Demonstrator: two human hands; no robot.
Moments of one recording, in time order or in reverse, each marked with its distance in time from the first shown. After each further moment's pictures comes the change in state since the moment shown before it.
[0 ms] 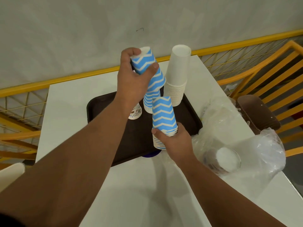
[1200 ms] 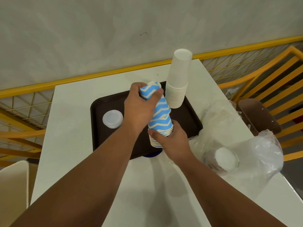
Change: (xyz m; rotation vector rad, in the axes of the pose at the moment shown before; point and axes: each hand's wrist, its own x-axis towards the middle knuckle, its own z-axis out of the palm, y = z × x) left_hand -0.055 -0.007 0.003 0.221 0.063 -0.271; right_hand -0.004 -0.010 0.001 -0.029 -0.094 -0.082
